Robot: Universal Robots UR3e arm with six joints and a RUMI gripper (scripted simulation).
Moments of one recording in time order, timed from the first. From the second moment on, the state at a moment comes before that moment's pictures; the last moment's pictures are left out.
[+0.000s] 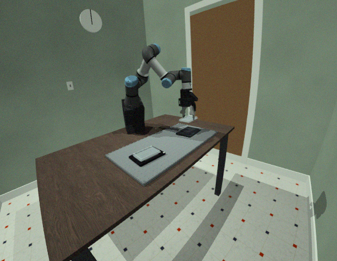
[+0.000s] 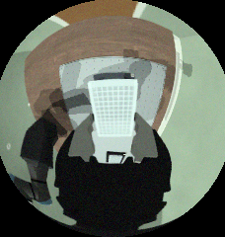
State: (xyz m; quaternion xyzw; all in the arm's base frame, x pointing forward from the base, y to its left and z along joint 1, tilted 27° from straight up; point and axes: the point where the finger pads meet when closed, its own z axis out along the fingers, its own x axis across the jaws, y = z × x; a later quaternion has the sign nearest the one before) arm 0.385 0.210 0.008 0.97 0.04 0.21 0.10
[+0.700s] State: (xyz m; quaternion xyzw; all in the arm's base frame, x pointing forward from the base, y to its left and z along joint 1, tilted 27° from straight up) arm 0.386 0.173 0.017 0.97 -0.03 0.22 0.09
